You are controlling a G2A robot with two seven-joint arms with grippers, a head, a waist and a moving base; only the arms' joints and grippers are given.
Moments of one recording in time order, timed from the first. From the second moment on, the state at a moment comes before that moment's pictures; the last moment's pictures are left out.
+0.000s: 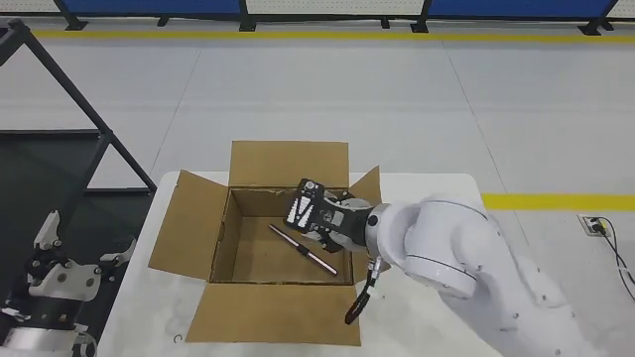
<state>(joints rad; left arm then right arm) 1.57 -1.21 -2.01 -2.10 -0.94 0.19 -0.17 -0.36 -1.23 0.80 -1.77 -0.87 -0.33 1.14</state>
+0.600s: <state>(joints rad) 1.59 -1.21 -2.01 -2.10 -0.93 0.18 -0.16 -0.10 -1.40 0.50 -1.38 -0.75 -0.24 1.08</state>
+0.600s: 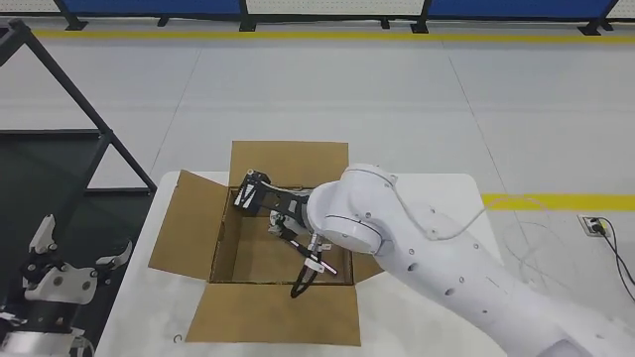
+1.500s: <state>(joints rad) 1.59 -1.21 -2.01 -2.10 -0.93 0.17 -0.15 -0.09 -1.44 0.50 -1.25 -0.70 -0.25 1.01</state>
